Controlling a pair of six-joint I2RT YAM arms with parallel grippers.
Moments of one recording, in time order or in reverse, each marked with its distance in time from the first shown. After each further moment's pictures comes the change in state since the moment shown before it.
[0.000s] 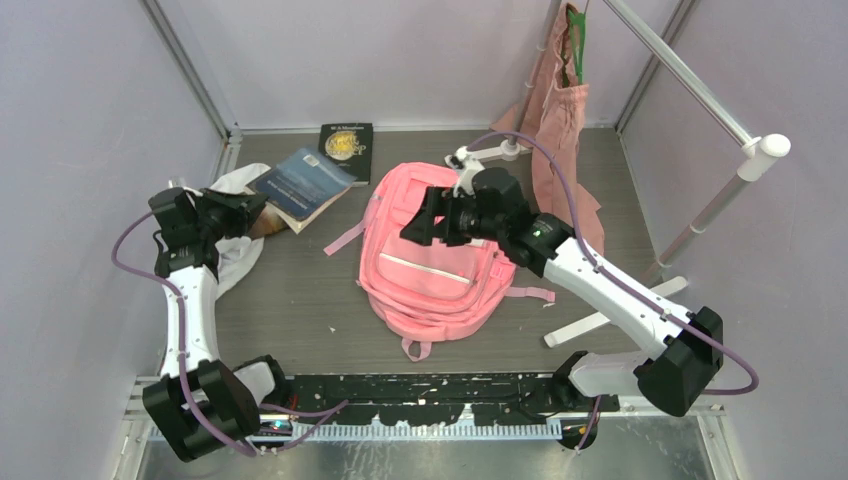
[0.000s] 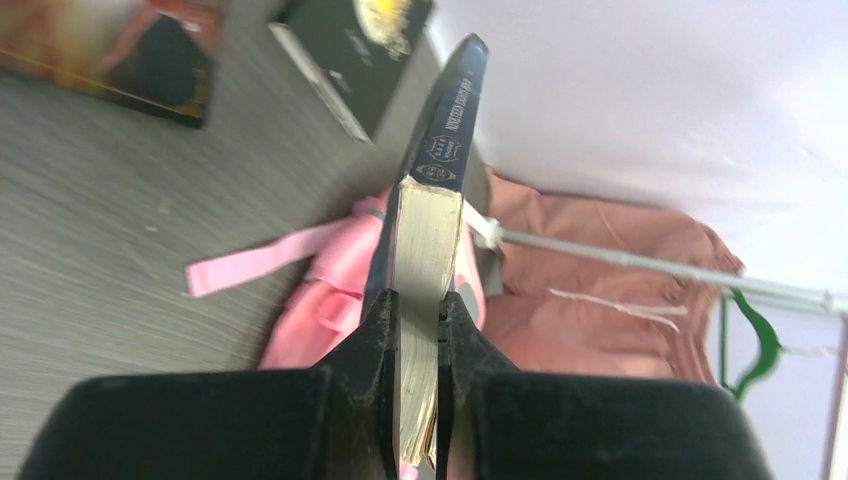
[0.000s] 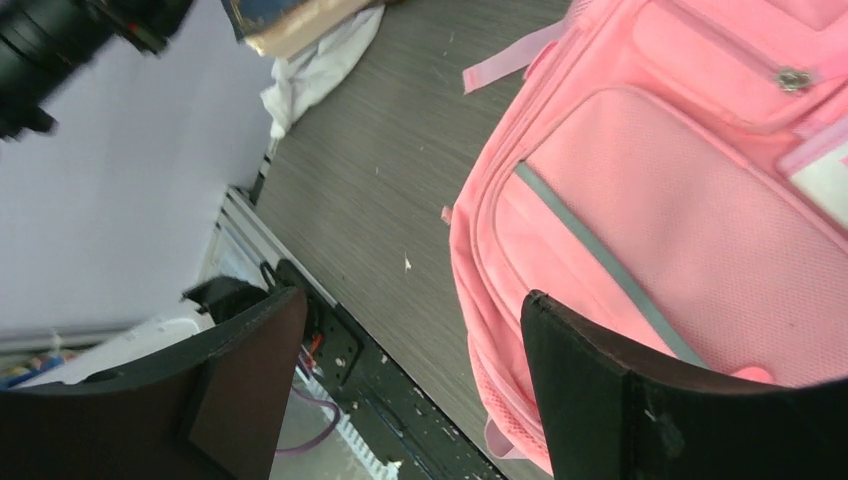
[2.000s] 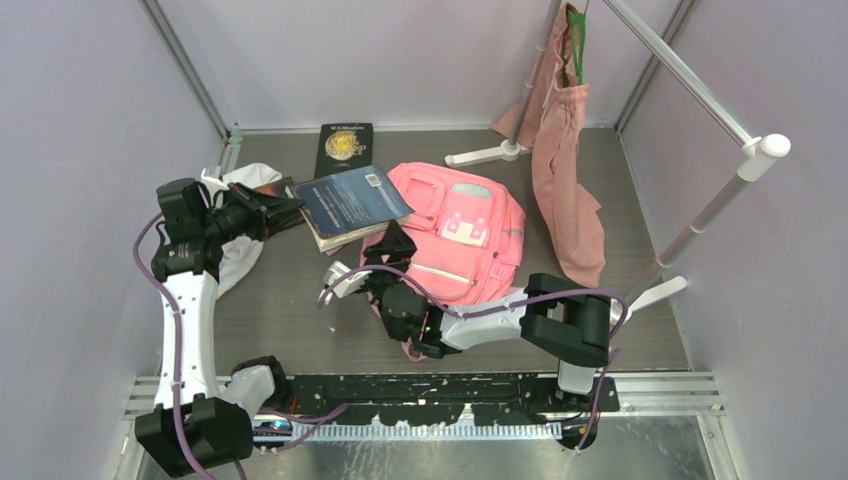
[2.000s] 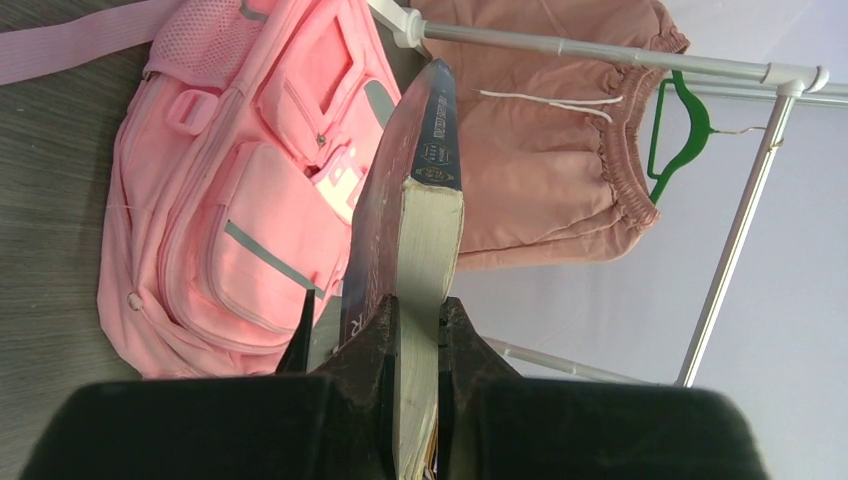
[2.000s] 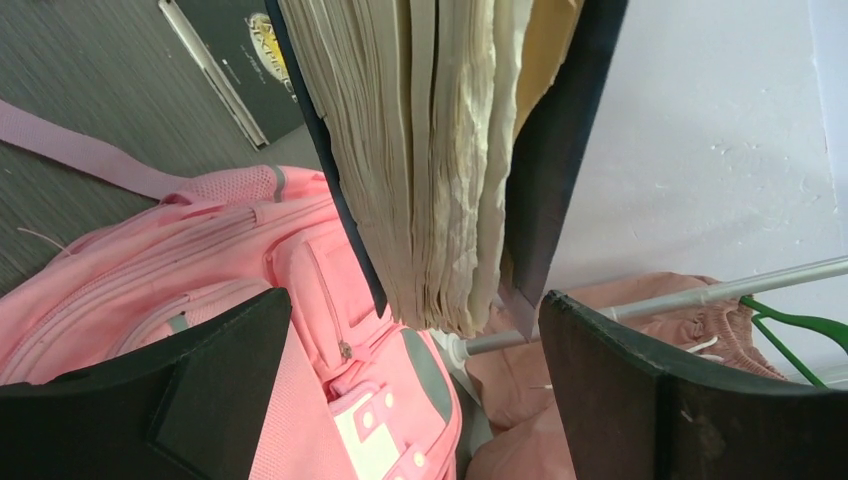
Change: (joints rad) left arm -0.150 -0.111 0.175 -0.301 0.290 -0.039; right arm 0.638 0.513 -0.246 1.327 1.212 -1.795
